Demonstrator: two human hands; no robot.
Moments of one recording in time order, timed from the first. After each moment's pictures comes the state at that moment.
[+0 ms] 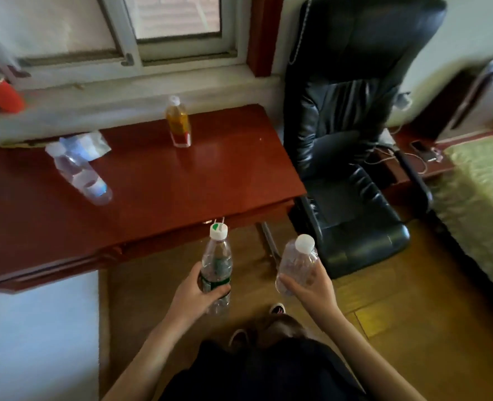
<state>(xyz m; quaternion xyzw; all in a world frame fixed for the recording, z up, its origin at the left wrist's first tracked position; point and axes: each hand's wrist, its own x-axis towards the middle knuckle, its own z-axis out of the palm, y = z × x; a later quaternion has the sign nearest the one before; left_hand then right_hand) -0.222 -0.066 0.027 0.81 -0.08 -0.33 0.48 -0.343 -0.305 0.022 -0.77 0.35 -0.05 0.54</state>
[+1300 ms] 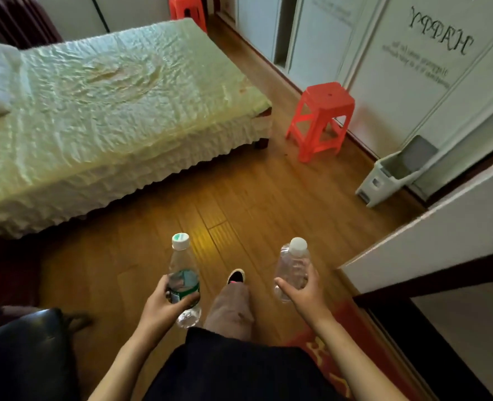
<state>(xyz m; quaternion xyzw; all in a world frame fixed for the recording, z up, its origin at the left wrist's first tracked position) -0.738 -0.631 0.001 0.53 -0.65 -0.54 0.10 -1.005 -0.457 -0.026 -0.22 0.80 -0.45 0.33</state>
